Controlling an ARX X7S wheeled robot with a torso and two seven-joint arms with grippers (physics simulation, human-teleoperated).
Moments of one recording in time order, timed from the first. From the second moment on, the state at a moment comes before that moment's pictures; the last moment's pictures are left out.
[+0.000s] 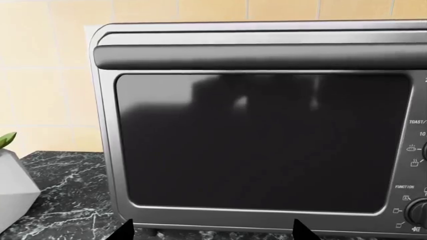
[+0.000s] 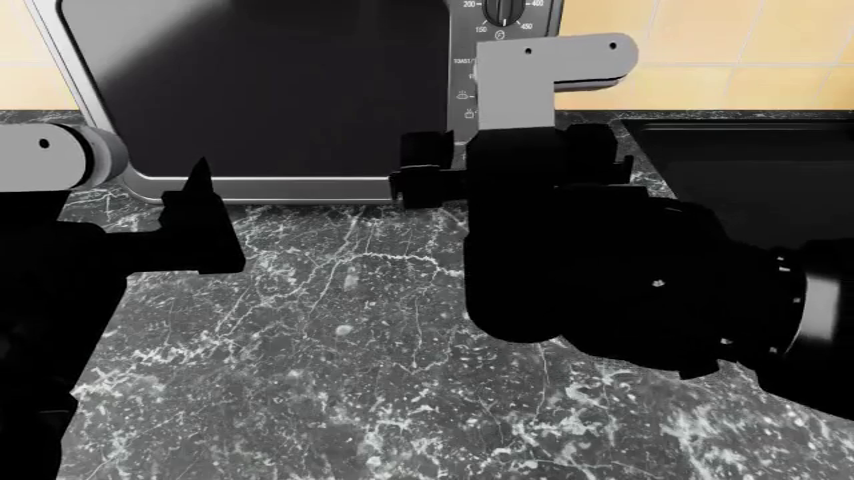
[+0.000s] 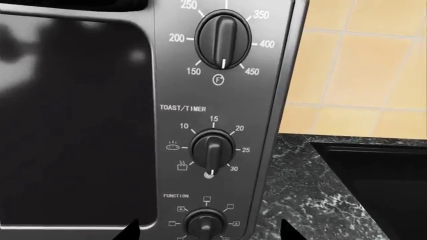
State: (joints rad) left arm -0.80 -0.74 -0.02 0.77 -1.72 -1.06 -1.23; right arm 1.64 0.44 -1.50 -0.17 1.74 0.19 1.38
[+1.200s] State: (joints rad) left arm -0.80 -0.76 -0.01 0.77 -1.71 -1.03 -1.23; right arm 1.64 0.36 -1.51 0.05 1.69 0.20 1.28
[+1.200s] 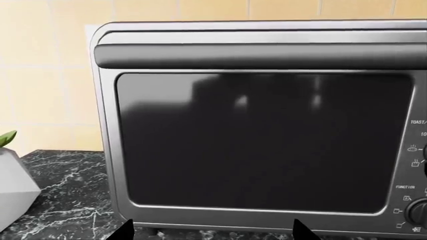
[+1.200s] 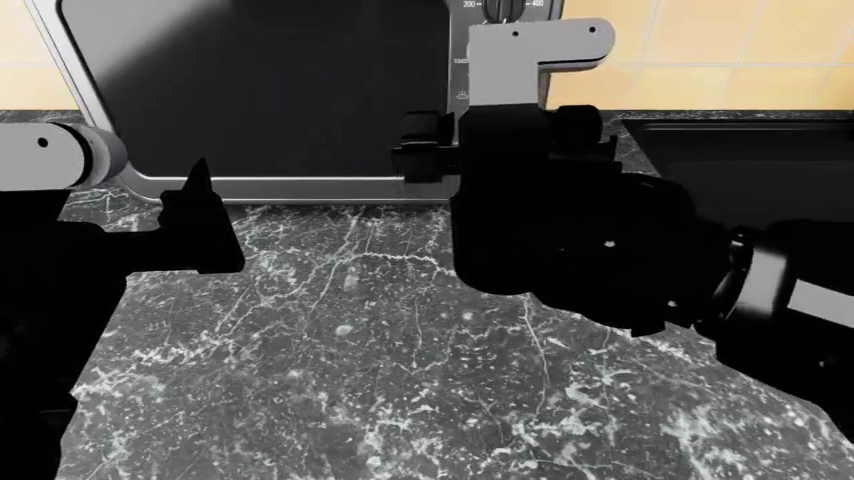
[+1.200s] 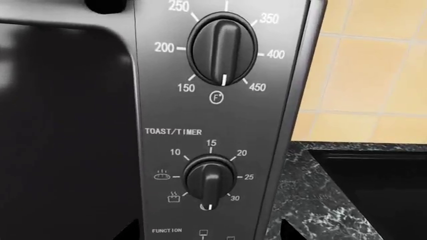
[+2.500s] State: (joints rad) left arm -0.79 -0.78 0.01 0.77 -1.71 -1.01 -1.23; right arm 1.62 0.31 -1.52 0.18 1.65 0.21 1.21
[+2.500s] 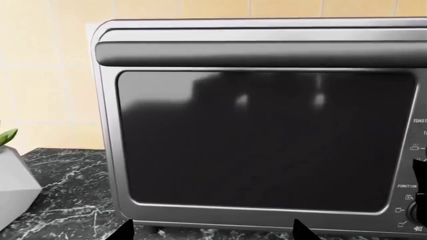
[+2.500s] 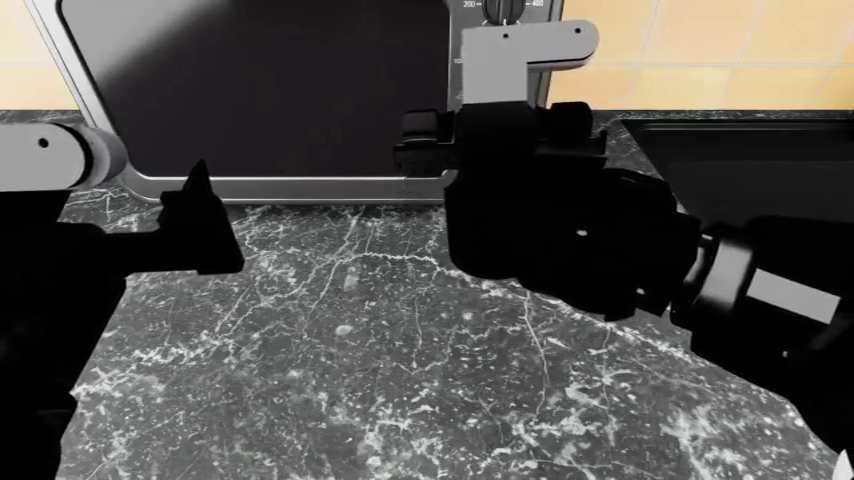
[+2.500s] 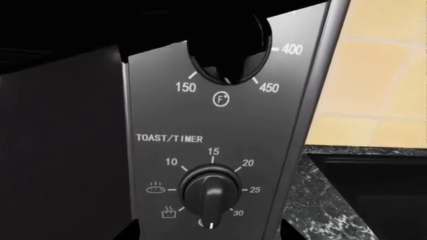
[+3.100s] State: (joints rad) left arm -0.82 -0.77 0.04 0.75 -1.68 -1.01 -1.22; right arm 1.61 0.30 -1.52 0.23 1.64 0.21 1.18
